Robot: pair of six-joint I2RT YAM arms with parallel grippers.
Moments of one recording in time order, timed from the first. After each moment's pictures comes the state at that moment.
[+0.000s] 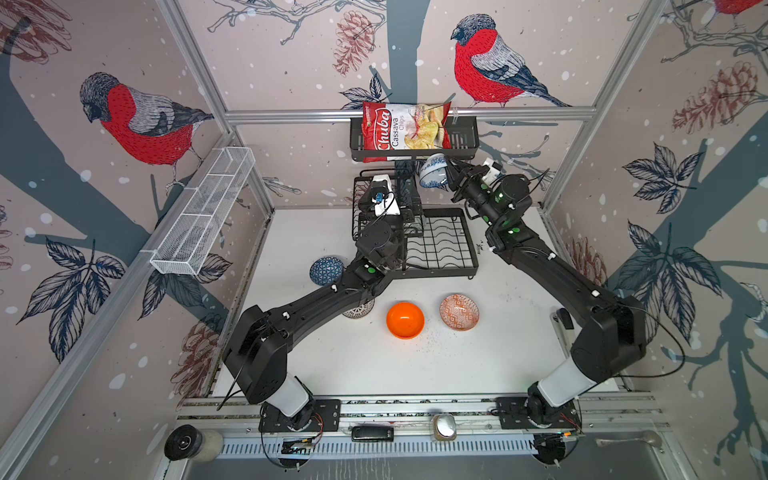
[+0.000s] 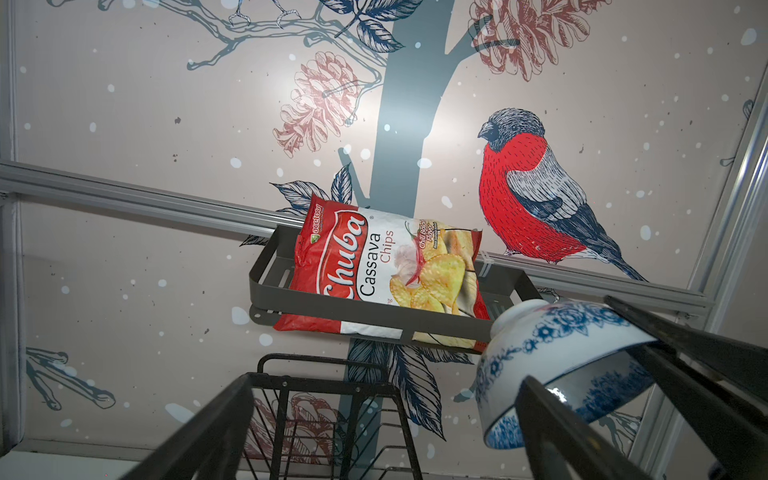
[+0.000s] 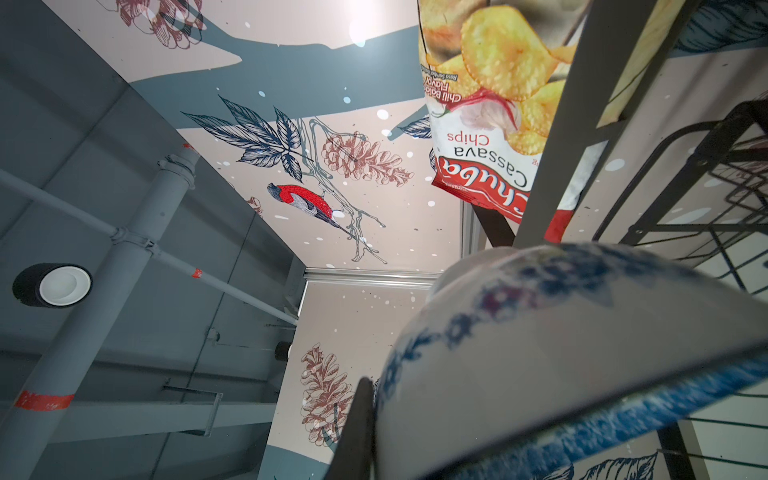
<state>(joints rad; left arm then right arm) -0.78 1.55 1.24 0.70 -0.66 0.05 0.47 1.60 1.41 0.50 -0.20 1.69</state>
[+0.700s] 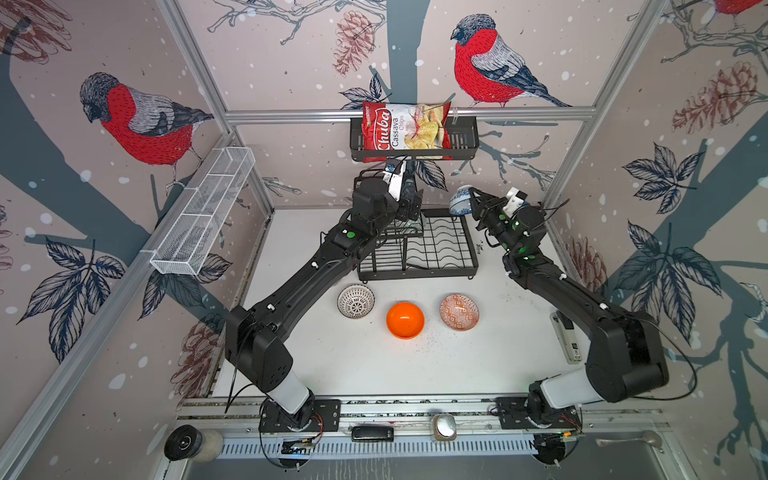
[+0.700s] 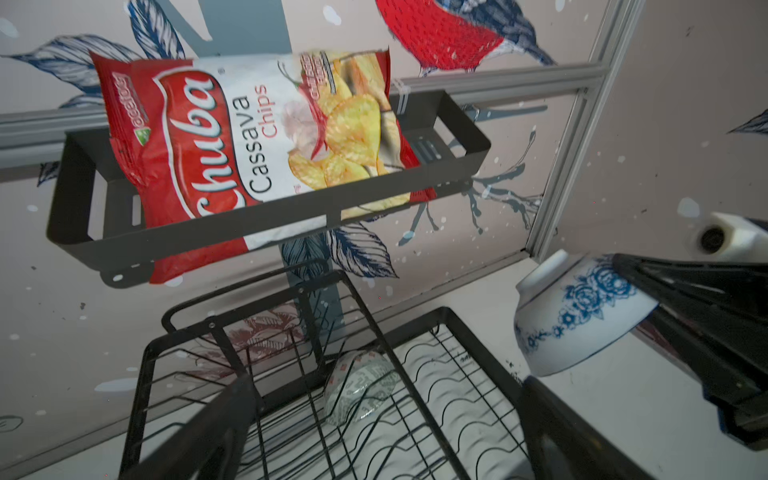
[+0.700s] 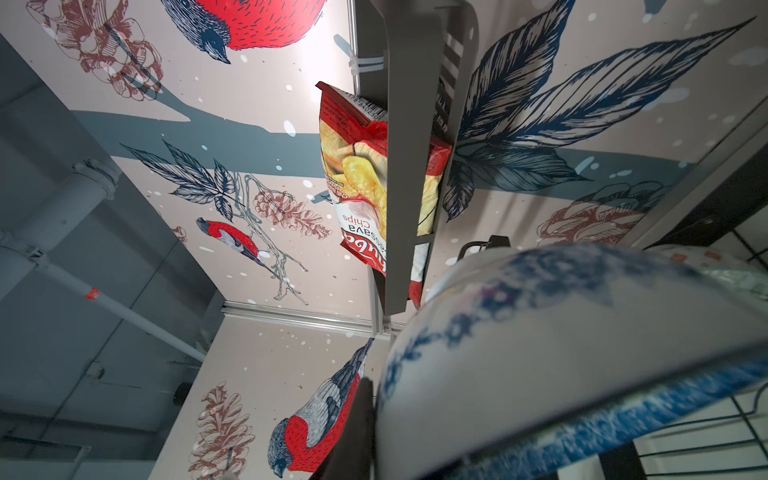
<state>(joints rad) -0.60 1.63 1.59 -0.15 -0.12 0.00 0.32 1.47 1.01 0.63 -0.22 1.46</state>
